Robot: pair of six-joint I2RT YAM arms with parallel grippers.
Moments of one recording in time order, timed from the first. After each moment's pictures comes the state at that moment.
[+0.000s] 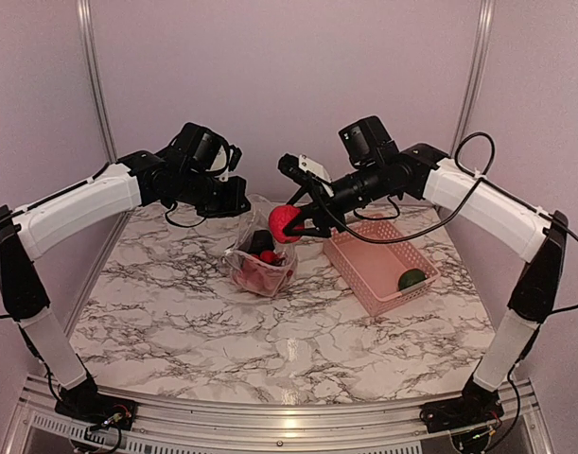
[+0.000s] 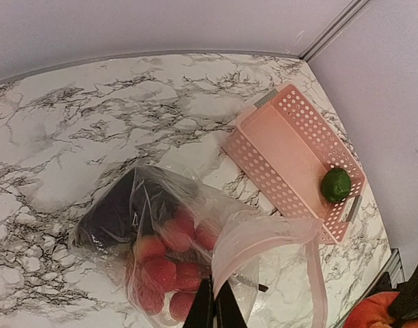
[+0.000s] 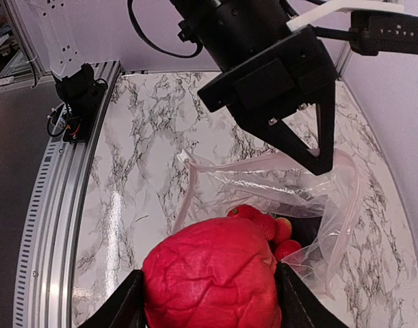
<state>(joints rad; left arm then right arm) -0.71 1.71 1.66 -0.64 0.03 -0.48 0.73 1.73 1.77 -0.76 -0.66 -0.52</state>
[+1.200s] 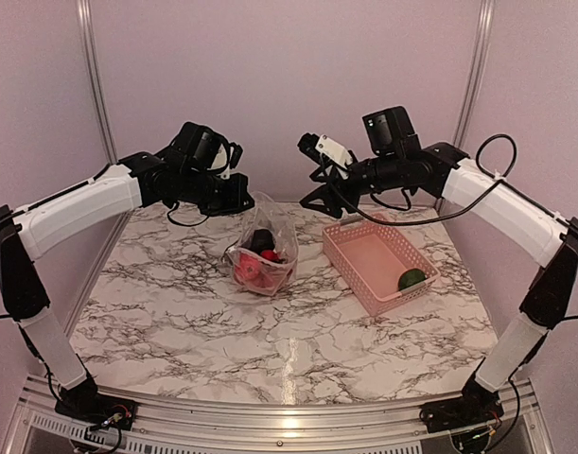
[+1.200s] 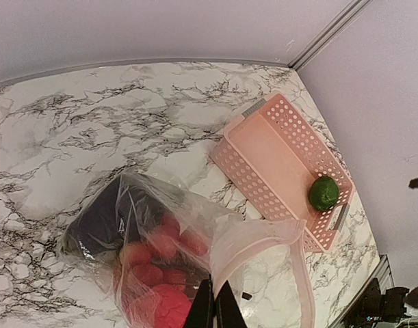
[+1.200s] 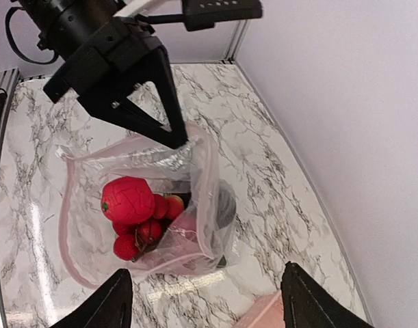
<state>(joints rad) -0.71 1.71 1.65 -0.59 0.05 -0.51 0.72 1.68 1.73 -0.62 -0.36 -0.49</state>
